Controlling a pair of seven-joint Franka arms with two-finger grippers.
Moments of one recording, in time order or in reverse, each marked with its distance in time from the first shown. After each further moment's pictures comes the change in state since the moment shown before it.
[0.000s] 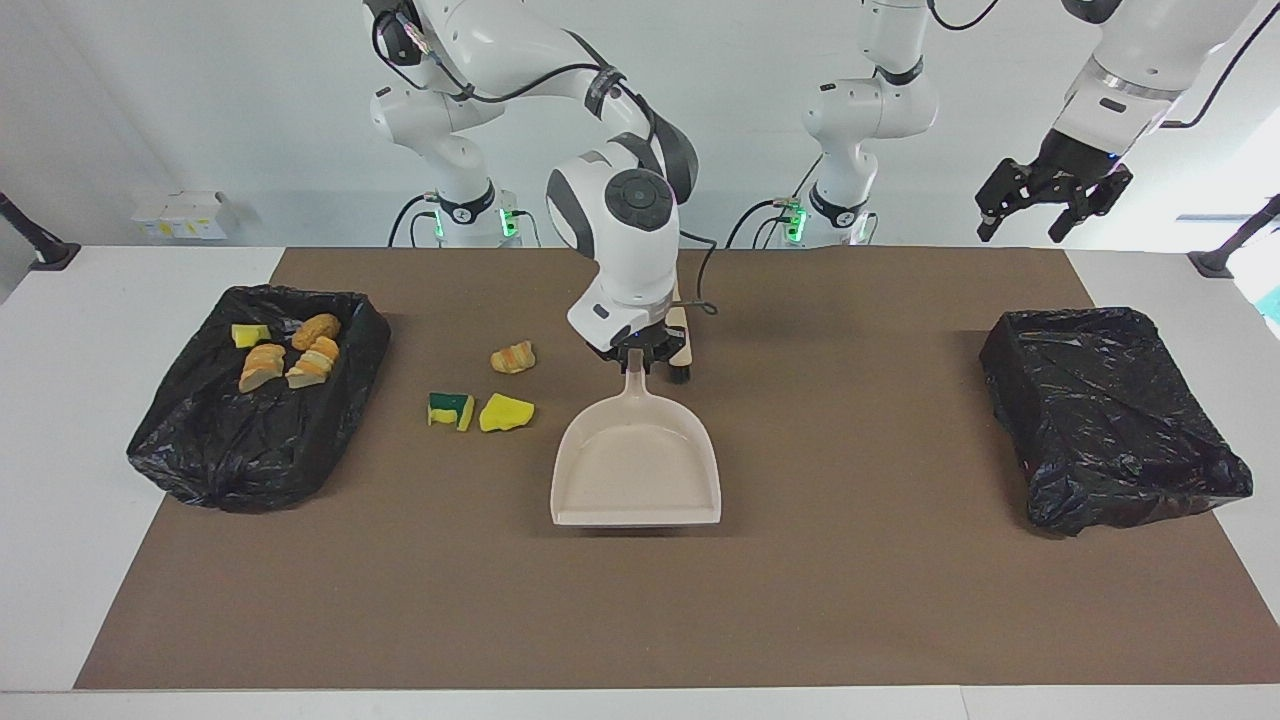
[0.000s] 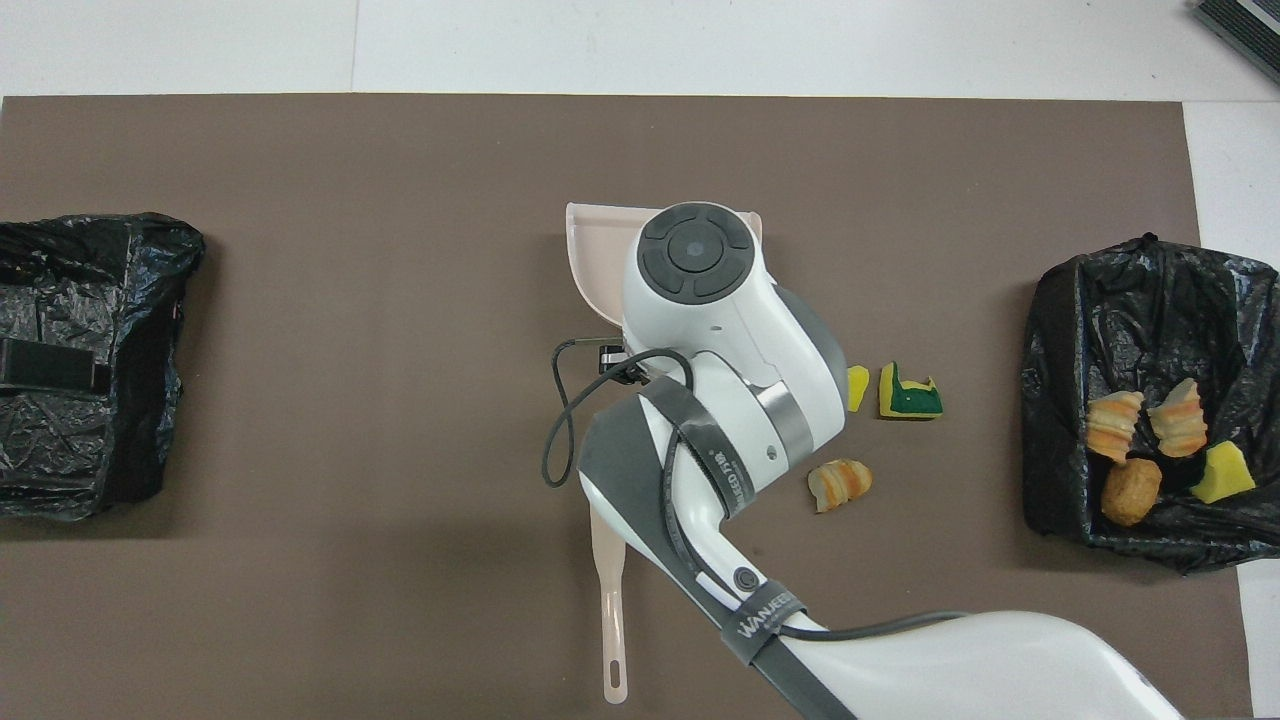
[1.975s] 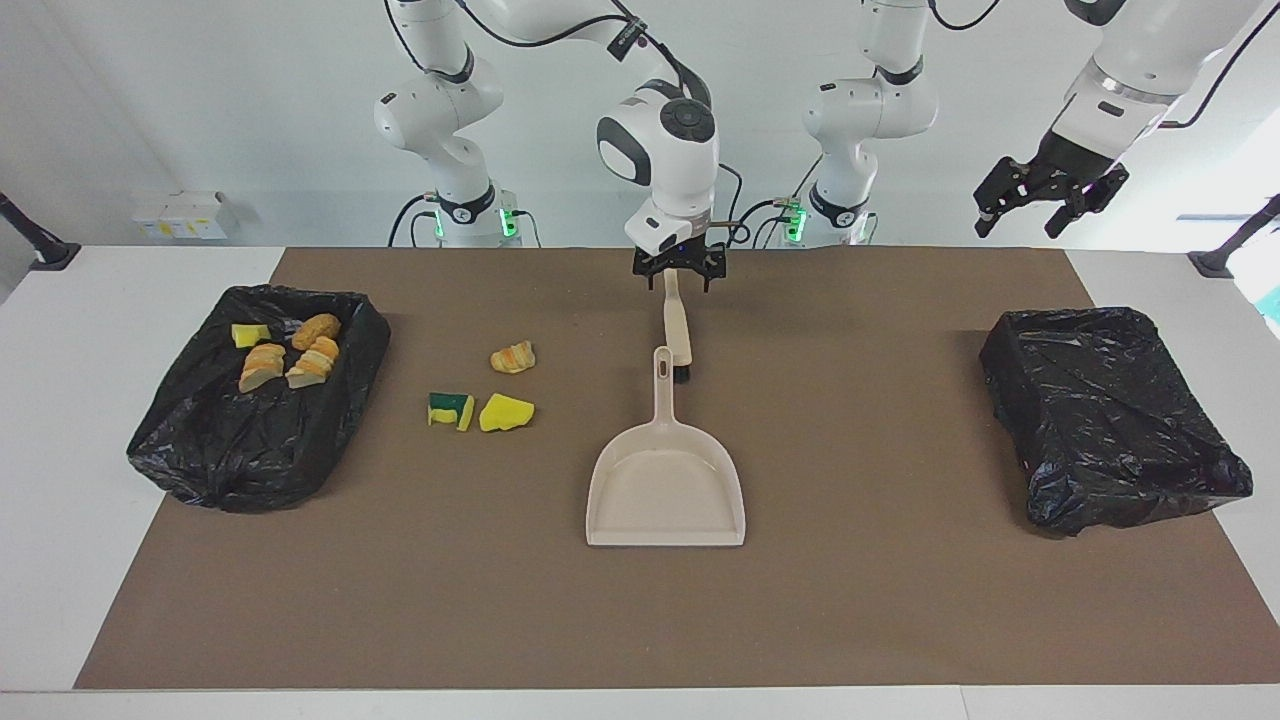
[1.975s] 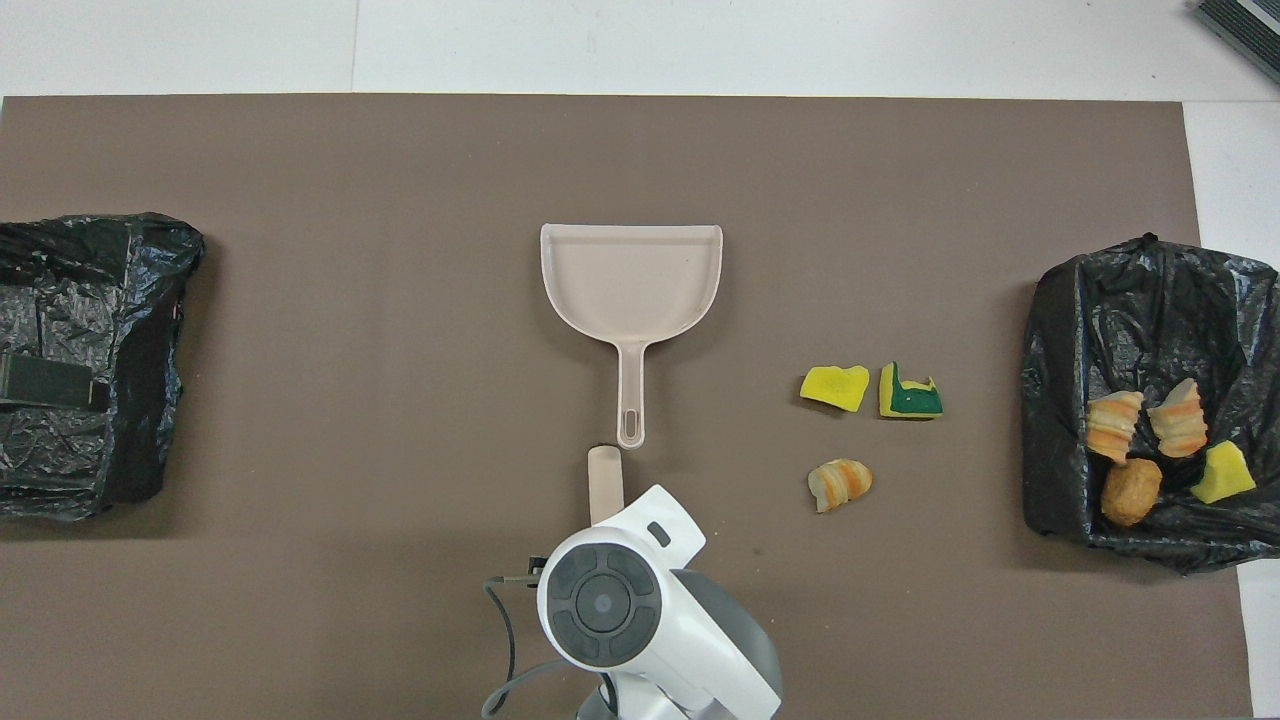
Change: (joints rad) left arm 0.000 -0.006 0.007 -0.005 0.000 -0.041 0.001; right arm 0.265 -0.366 0.004 -0.601 0.098 0.275 0.261
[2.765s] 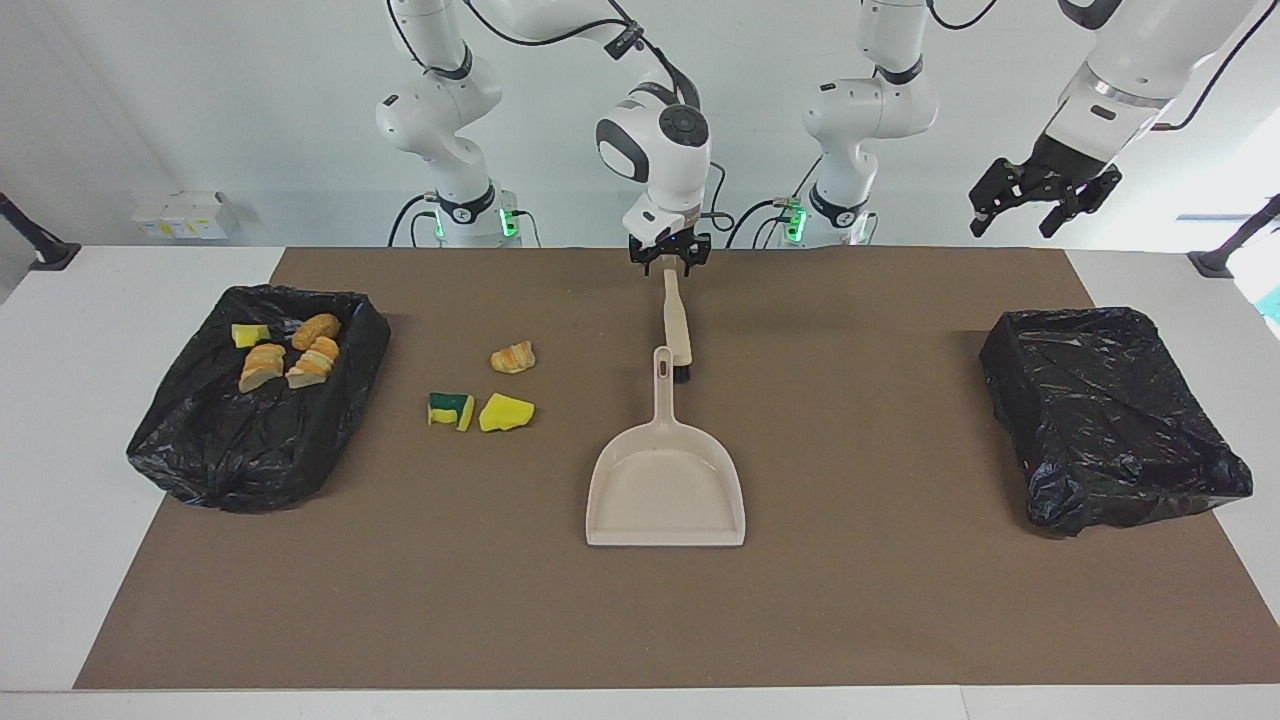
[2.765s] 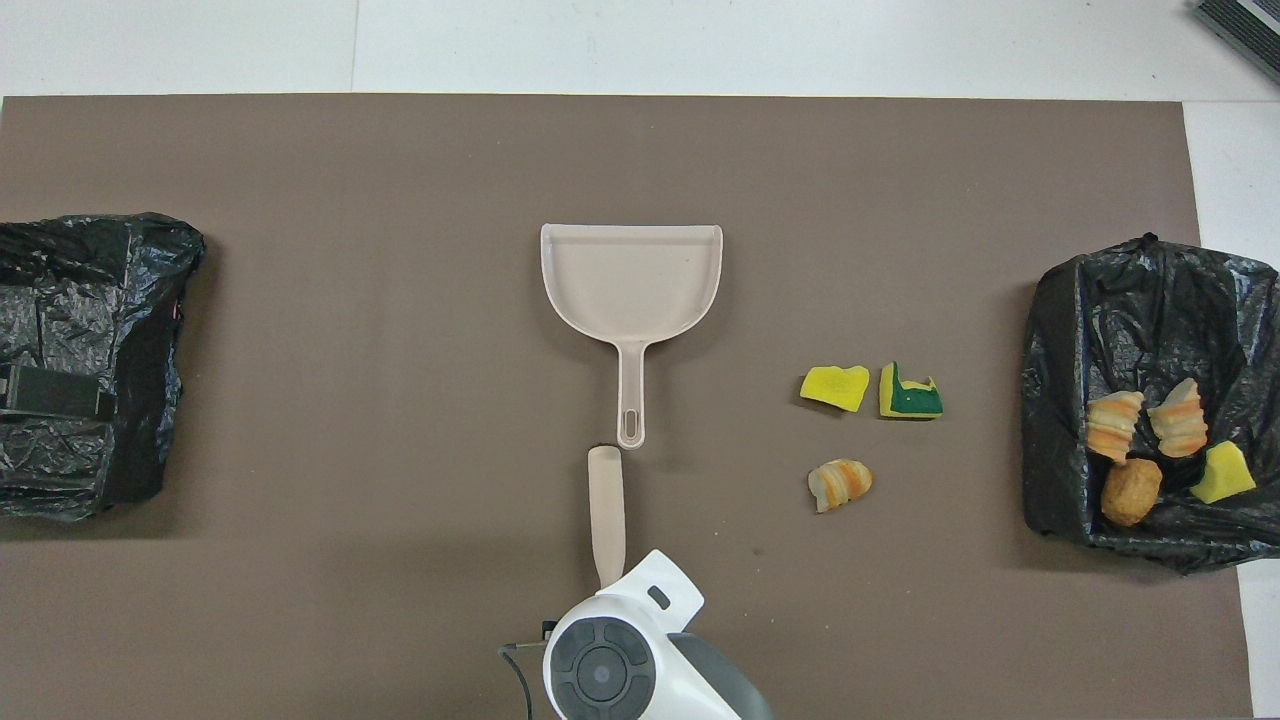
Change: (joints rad) left arm 0.000 -0.016 -0.001 -0.031 0.000 0.008 0.002; right arm 0.068 -0.027 0.001 -0.139 0.031 0.083 0.000
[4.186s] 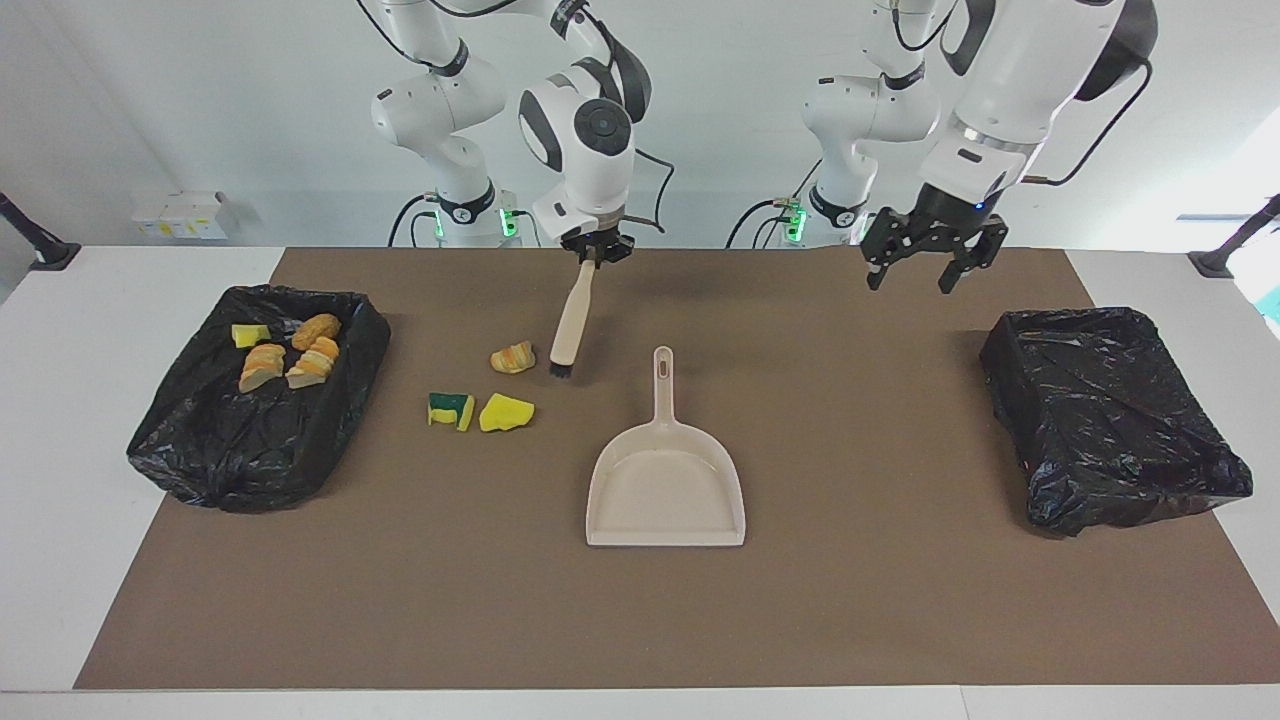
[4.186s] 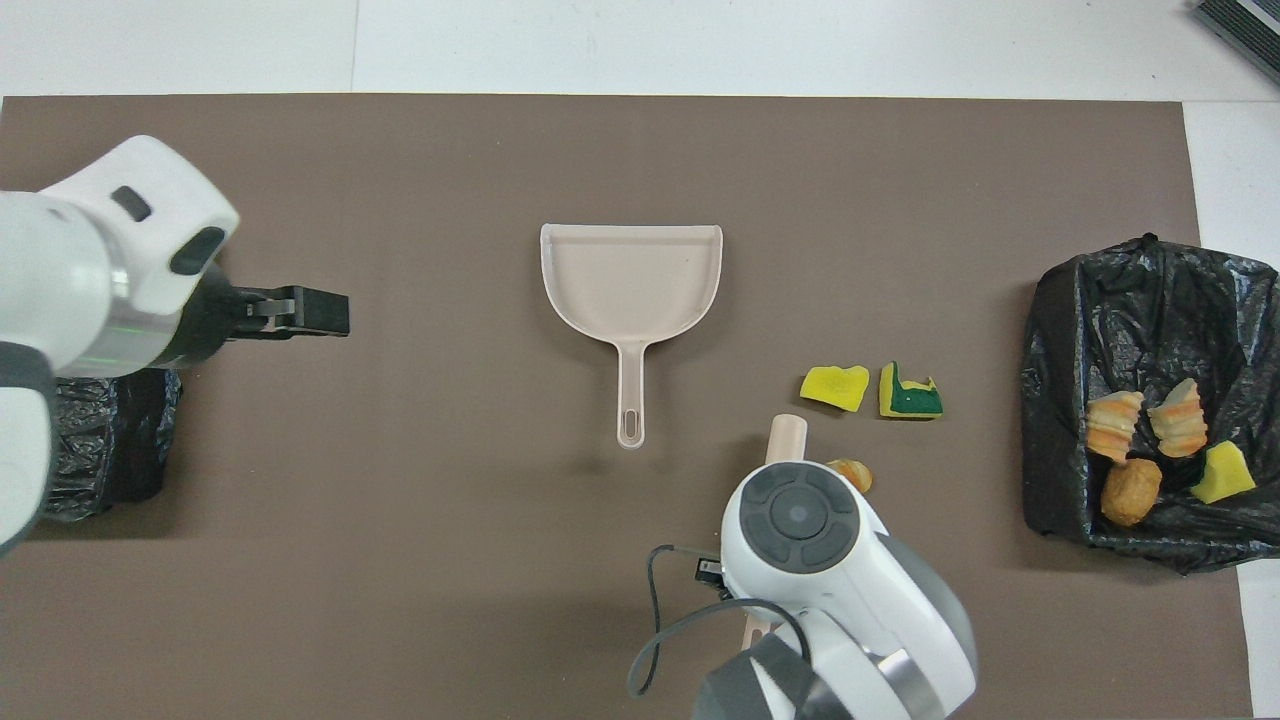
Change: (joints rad) left arm -0.274 0.130 -0.025 -0.006 -0.025 0.304 -0.273; right arm -0.320 -0.165 -0.020 0.032 -0.038 -0.447 -0.036
